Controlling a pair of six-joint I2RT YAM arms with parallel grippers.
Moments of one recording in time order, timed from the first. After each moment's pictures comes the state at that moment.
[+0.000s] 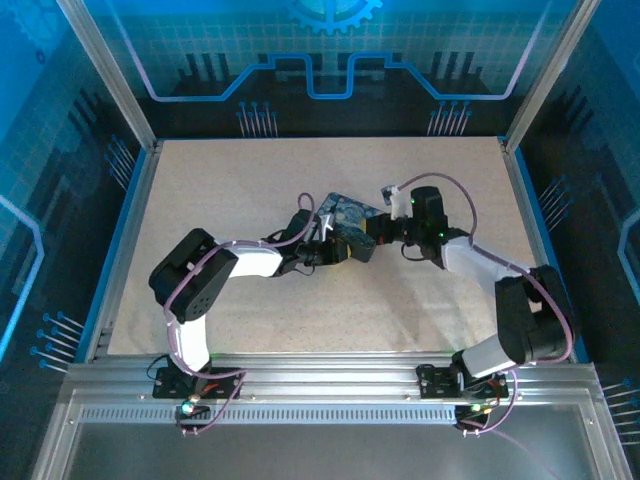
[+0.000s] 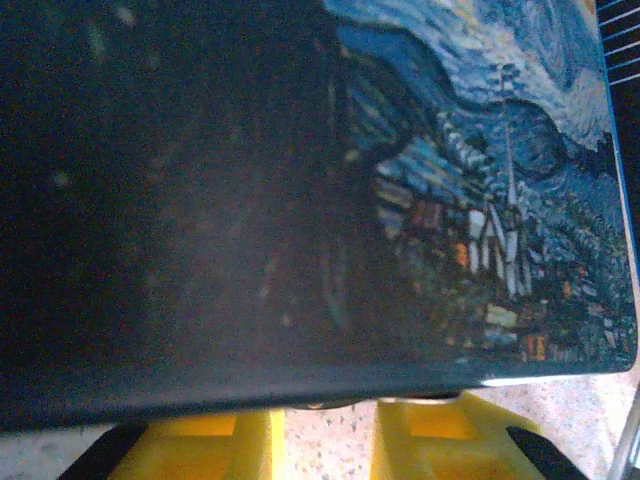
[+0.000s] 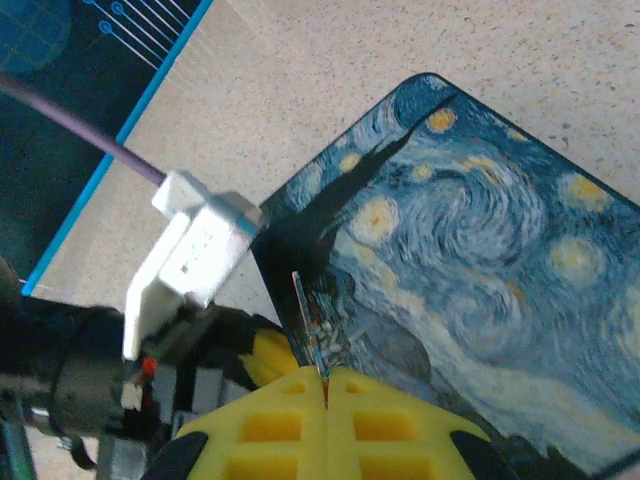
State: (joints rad) left arm -0.61 1.88 0.93 0.24 0.36 -0.74; right arm 0.31 1.47 0.79 0.06 -0.55 0.29
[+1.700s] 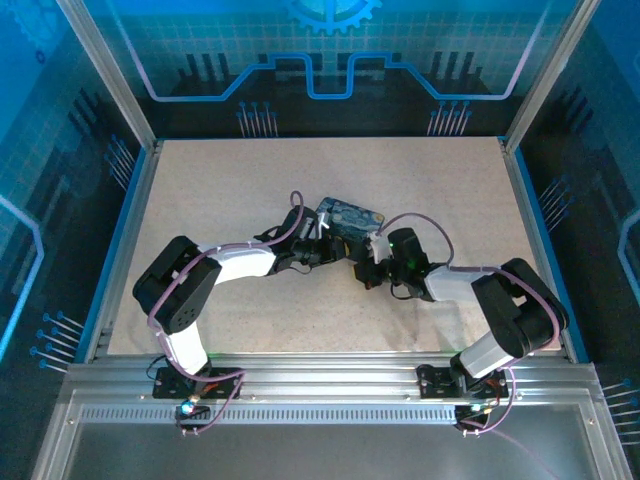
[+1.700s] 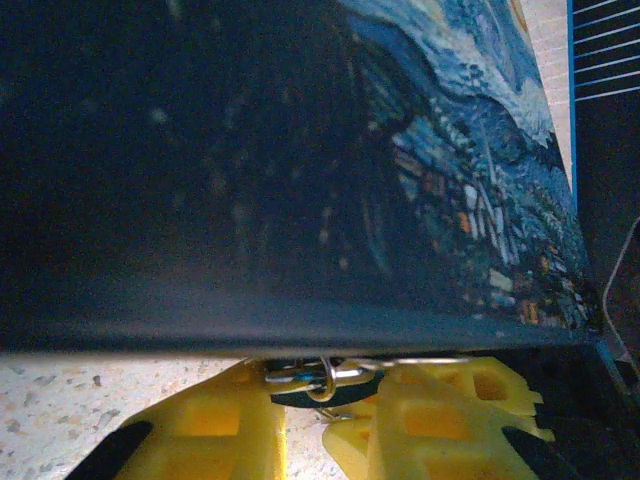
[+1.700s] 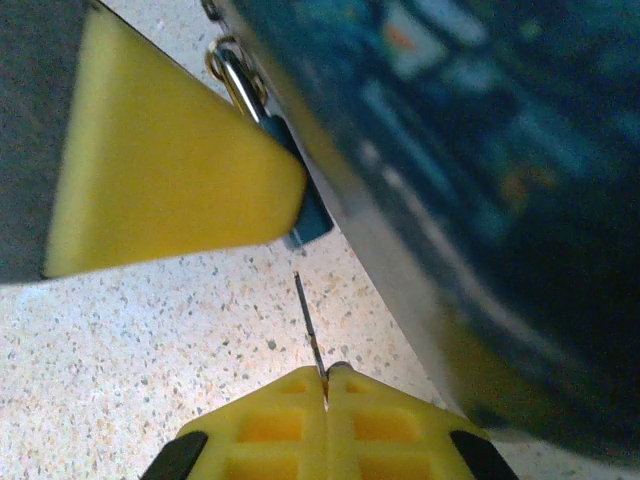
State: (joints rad) left arm -0.61 1.78 0.93 0.12 0.39 -0.85; right arm 0.48 1.55 0.53 0.28 -0.45 0.25
